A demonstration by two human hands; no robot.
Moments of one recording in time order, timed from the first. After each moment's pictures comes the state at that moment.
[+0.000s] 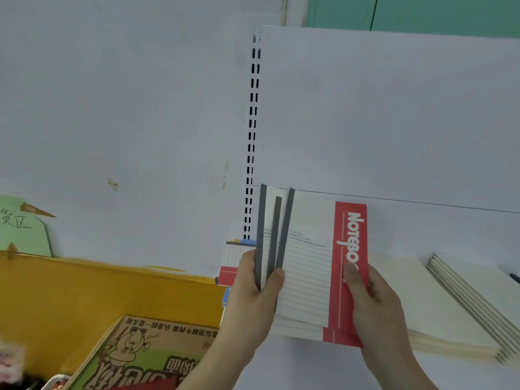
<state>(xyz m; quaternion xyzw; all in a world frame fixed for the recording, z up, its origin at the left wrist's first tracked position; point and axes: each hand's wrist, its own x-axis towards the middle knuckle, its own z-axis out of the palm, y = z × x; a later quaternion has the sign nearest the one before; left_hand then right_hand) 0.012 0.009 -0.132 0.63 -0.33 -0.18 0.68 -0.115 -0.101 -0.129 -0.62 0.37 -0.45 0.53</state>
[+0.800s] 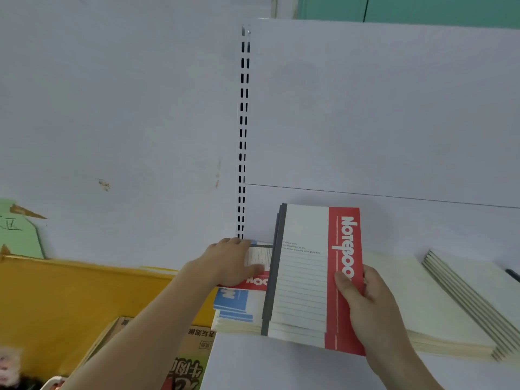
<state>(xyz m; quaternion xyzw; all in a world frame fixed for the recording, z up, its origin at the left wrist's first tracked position) 0.131 -0.053 -0.128 0.85 -0.52 -0.03 0.06 -0.123 -0.116 -0.131 -0.65 0.38 -0.41 0.52</state>
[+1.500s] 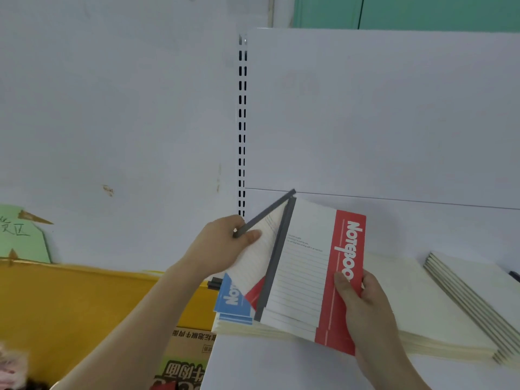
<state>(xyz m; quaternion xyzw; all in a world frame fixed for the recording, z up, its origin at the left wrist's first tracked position) 0.112 -0.023 -0.082 0.80 -0.47 -0.03 0.37 -0.116 -0.117 -0.144 -0.60 0.41 -0.43 0.54</state>
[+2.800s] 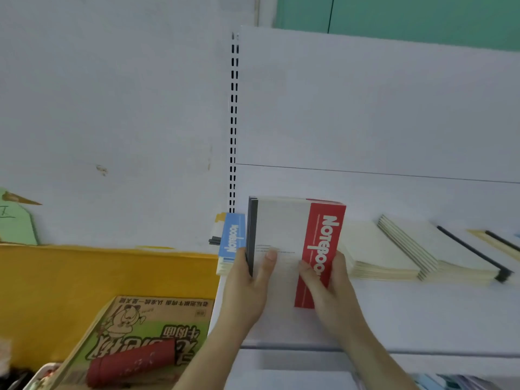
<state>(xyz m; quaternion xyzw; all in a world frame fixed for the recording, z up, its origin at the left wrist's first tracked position) -0.032 0.052 -0.165 0.64 -0.36 -0.15 0.66 -0.163 -0.027 -0.156 -0.72 0.29 -0.42 0.48</state>
